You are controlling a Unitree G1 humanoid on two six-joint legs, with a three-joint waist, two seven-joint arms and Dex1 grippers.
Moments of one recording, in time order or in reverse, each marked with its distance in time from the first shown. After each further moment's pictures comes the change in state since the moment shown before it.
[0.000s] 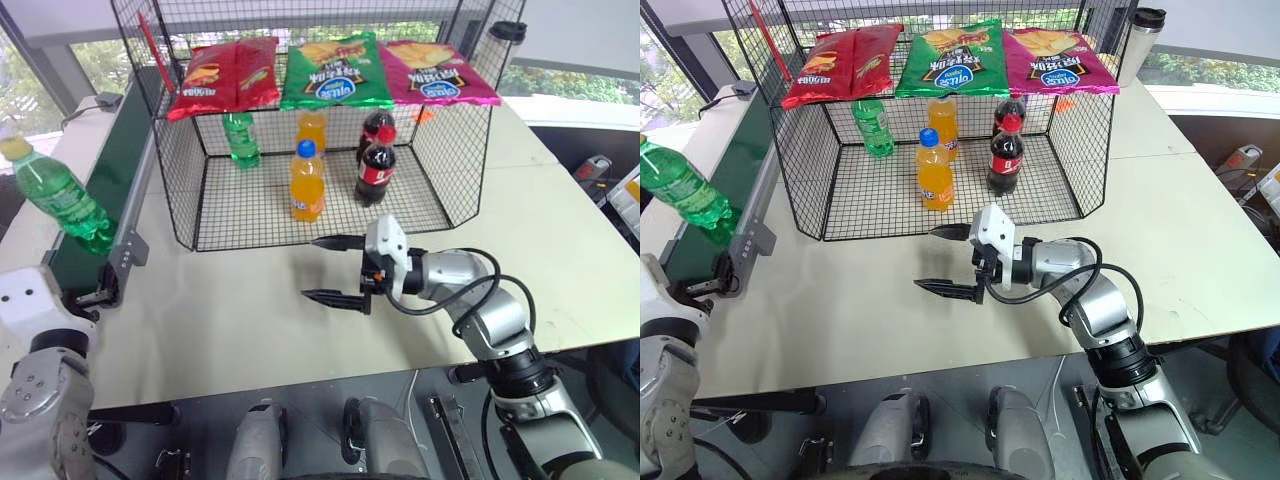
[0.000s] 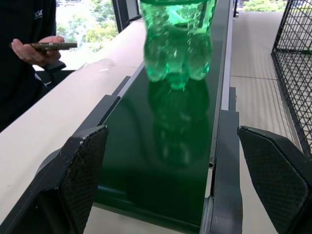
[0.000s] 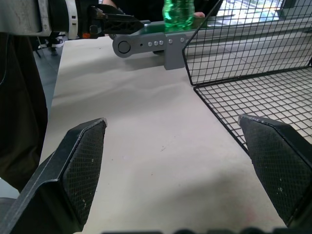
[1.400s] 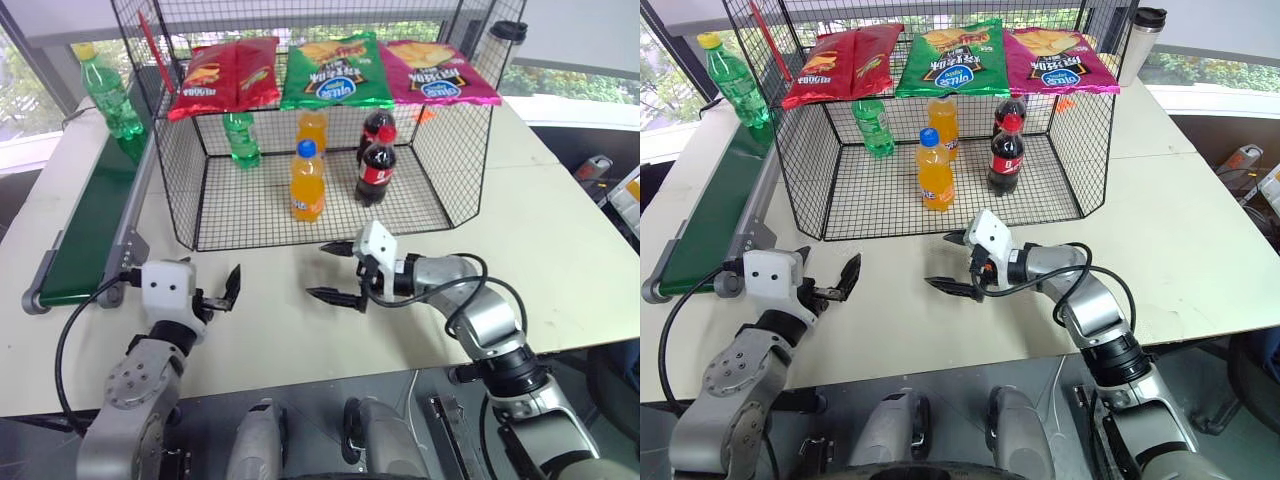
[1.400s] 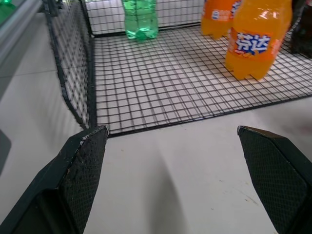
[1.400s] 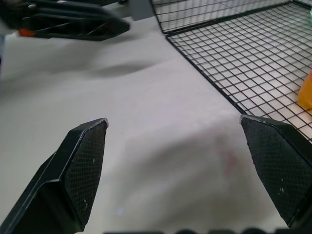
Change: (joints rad) left arm 0.048 -0.032 -0.489 -0.100 0.130 -0.050 -0.117; right arm -0.005 -0.012 0.015 0.022 -0.085 0.100 -0.055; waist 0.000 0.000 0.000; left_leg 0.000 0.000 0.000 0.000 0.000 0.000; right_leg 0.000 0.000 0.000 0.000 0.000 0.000
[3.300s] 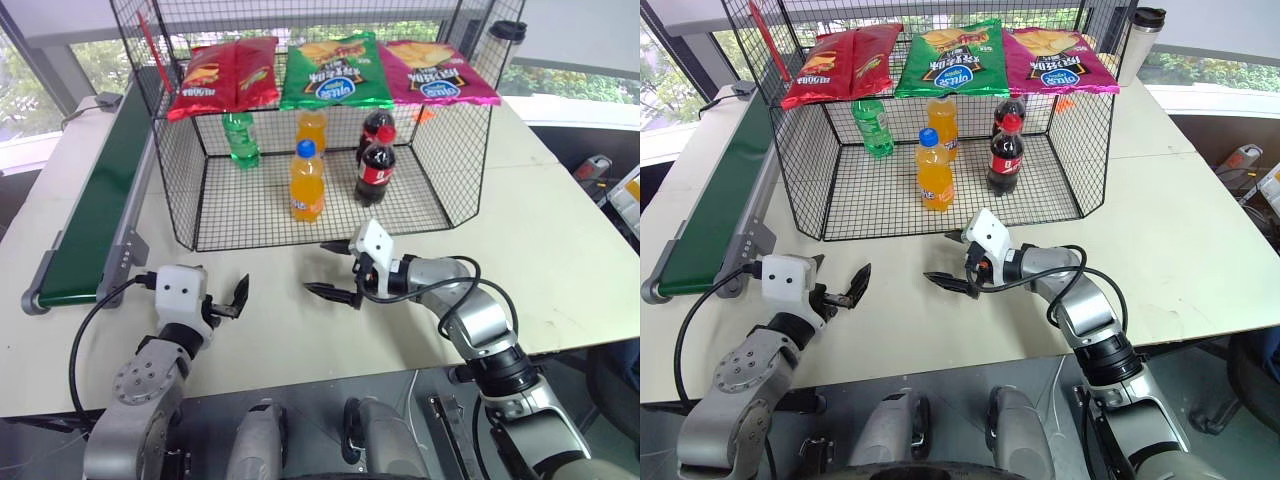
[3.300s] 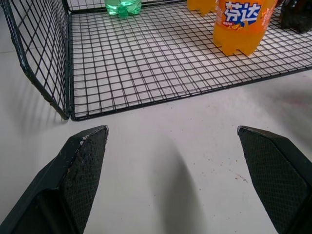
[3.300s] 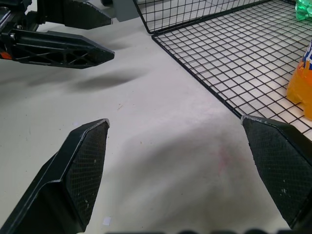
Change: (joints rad) left arm -0.004 0.029 -0.038 0.062 0.002 0.002 -0.049; right arm 0.000 0.057 0.012 0.063 -0.054 -0.011 -0.090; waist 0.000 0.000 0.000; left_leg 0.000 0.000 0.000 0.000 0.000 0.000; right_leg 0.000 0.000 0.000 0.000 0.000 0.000
